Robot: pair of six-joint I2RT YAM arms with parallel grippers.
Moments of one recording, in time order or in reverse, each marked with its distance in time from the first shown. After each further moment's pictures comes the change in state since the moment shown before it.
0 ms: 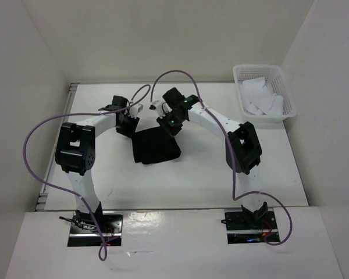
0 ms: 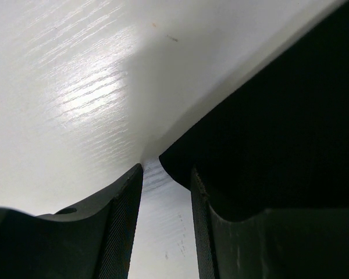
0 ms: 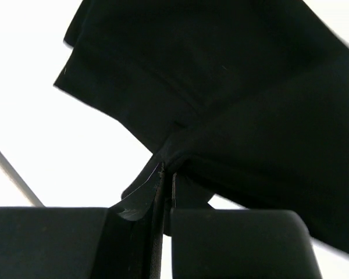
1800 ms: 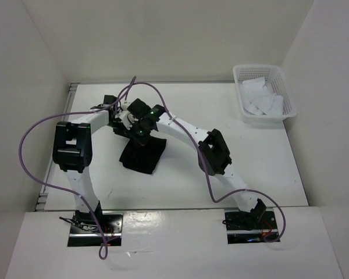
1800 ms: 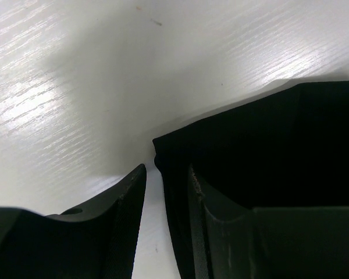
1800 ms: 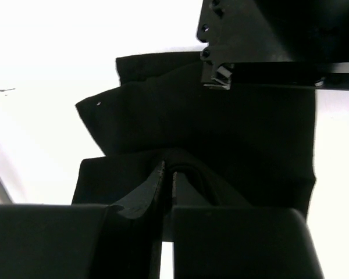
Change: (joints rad) left arm 0.088 0.029 0.032 -0.073 0.234 0.001; right arm 0.263 0.333 0.445 -0.019 0.030 -0.008
